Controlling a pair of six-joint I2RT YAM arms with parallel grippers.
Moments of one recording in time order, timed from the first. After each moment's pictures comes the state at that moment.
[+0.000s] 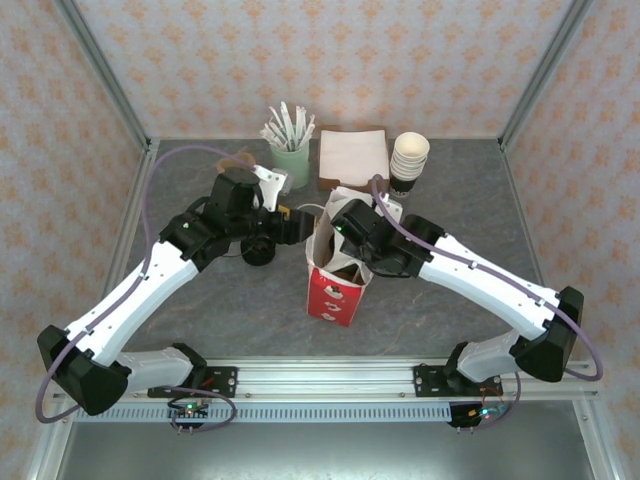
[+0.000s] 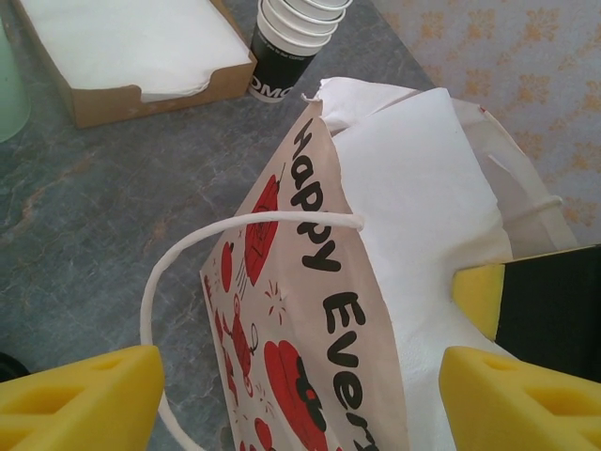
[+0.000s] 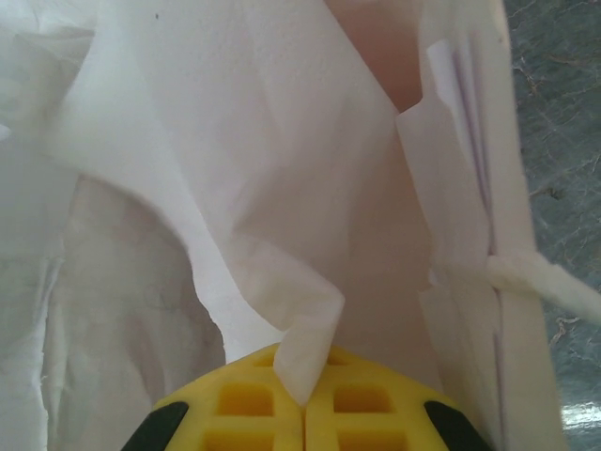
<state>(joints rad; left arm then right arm) -0.54 1.20 1.23 -0.63 0.24 -0.33 0.95 1.37 1.39 -1.06 0.40 1.20</state>
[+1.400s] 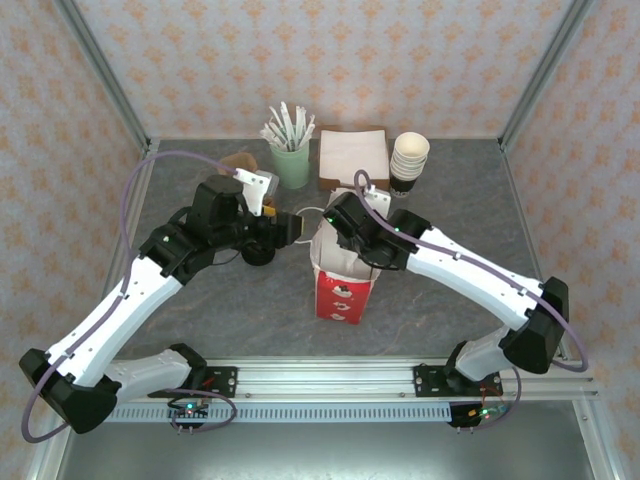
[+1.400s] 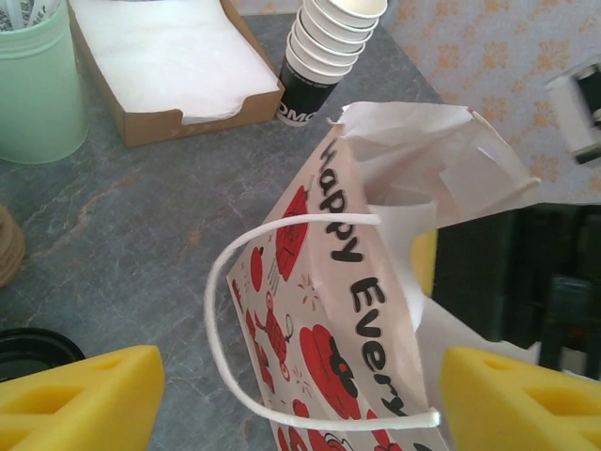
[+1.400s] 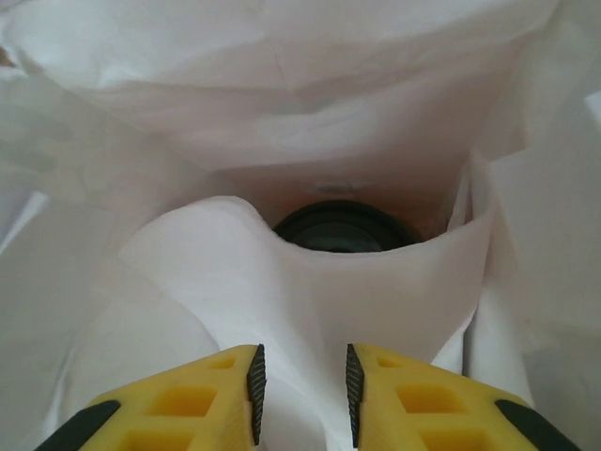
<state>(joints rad) -0.54 1.10 1.21 -0.67 0.16 -0.33 0.91 1.45 1.40 -0.97 0.44 1.06</state>
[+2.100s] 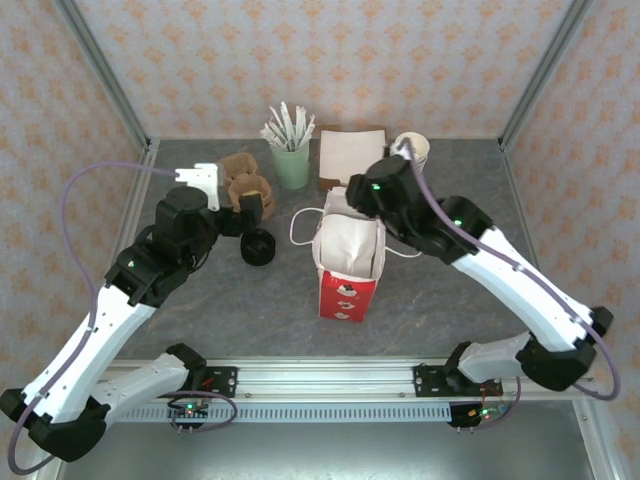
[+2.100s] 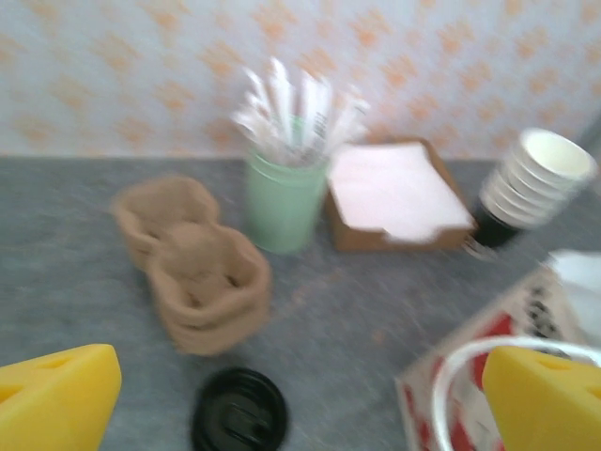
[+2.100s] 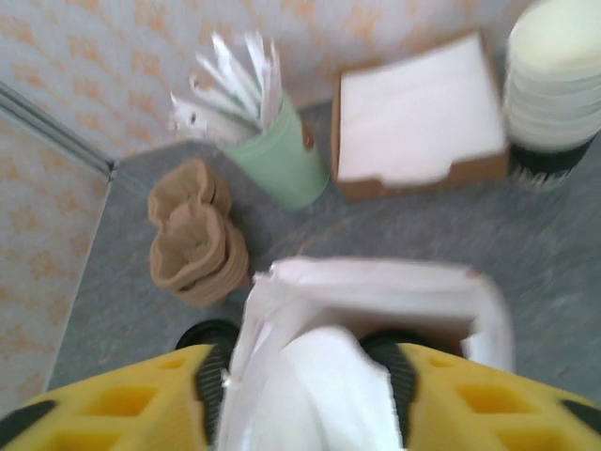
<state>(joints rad) -0.50 0.92 1.17 -0.65 -0.37 -0.31 0.84 1.28 1.60 -0.92 0.46 0.77</state>
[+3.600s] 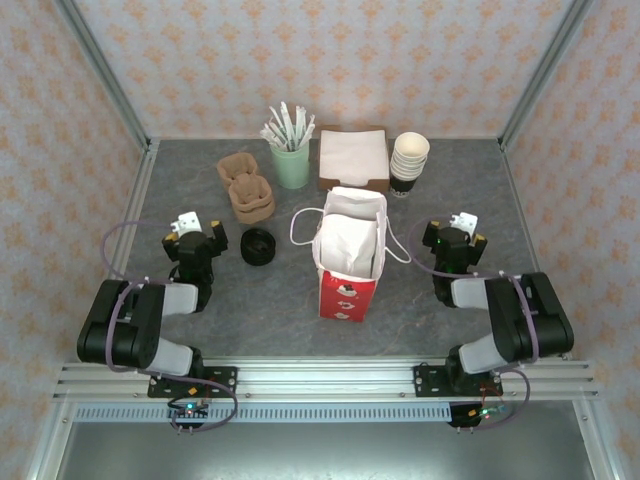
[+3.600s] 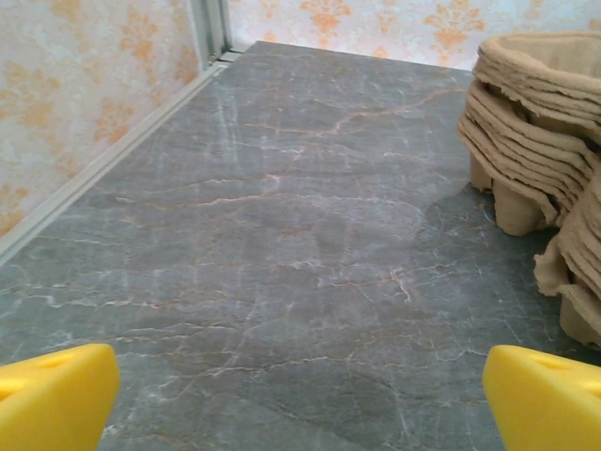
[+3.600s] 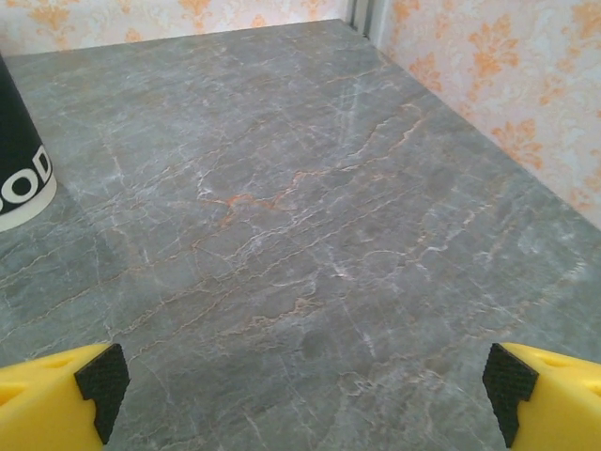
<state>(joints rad) -0.03 1.45 0.30 0.76 -0.41 -0.17 0.12 1.49 0.34 0.71 0.48 0.17</state>
